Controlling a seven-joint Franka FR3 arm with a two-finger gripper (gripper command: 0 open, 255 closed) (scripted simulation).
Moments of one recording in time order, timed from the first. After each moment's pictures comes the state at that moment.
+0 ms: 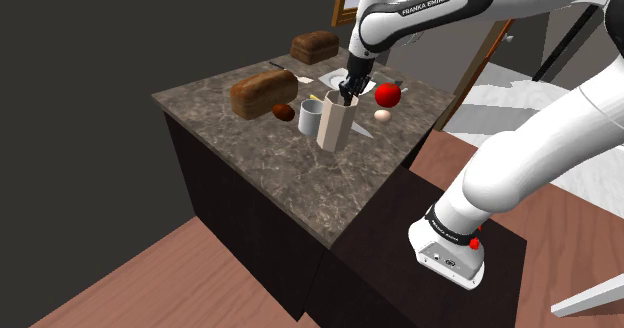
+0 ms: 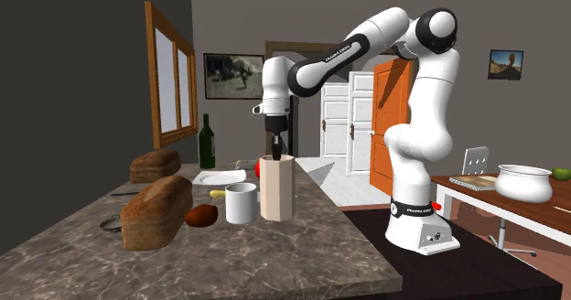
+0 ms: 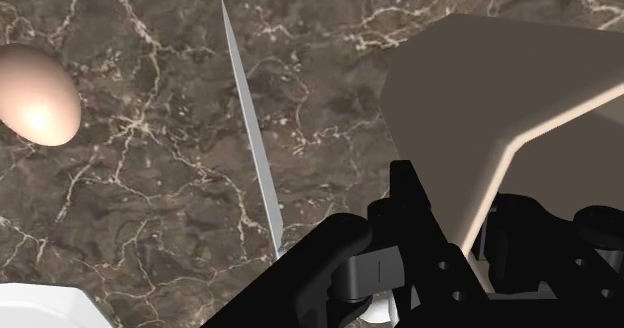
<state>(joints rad) -0.04 -0.29 -0.12 -2.43 -0.04 2.13 -0.03</state>
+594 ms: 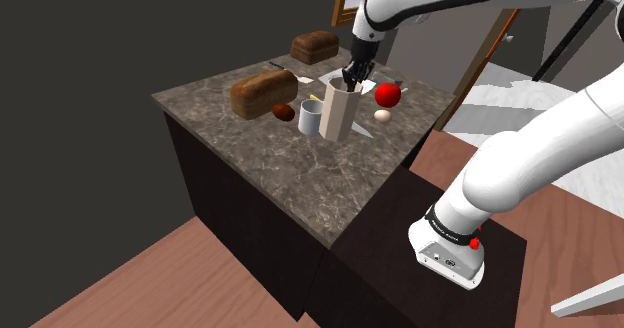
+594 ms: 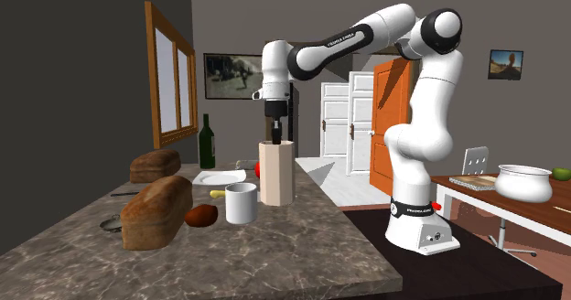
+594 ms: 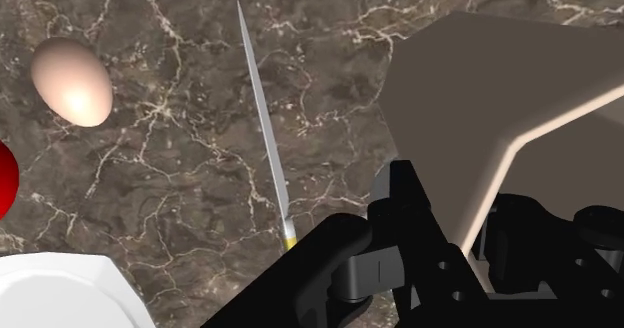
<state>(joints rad) -0.04 -0.33 -0.11 -2.34 -0.04 2.00 -0.02</state>
